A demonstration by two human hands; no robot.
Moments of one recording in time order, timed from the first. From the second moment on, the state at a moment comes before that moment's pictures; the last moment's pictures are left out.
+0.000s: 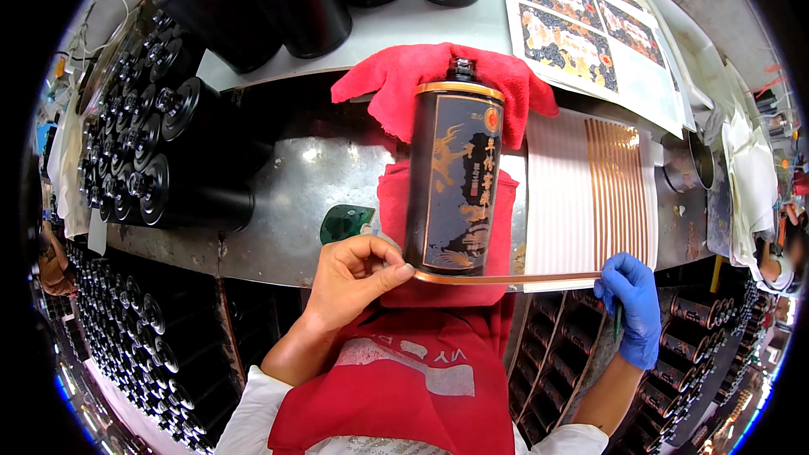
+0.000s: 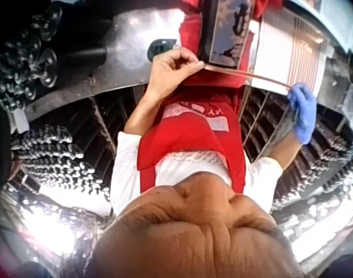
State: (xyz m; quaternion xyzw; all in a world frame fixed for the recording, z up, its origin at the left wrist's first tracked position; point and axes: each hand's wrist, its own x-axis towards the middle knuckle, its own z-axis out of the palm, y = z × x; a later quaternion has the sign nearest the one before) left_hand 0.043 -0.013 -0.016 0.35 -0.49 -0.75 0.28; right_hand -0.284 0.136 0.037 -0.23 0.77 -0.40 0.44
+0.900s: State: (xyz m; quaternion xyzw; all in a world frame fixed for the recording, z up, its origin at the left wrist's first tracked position) left_hand 0.036 -0.050 -0.029 0.38 -0.66 -0.62 0.21; right_hand -0.290 0.120 0.019 -0.21 0.76 -0.38 0.47
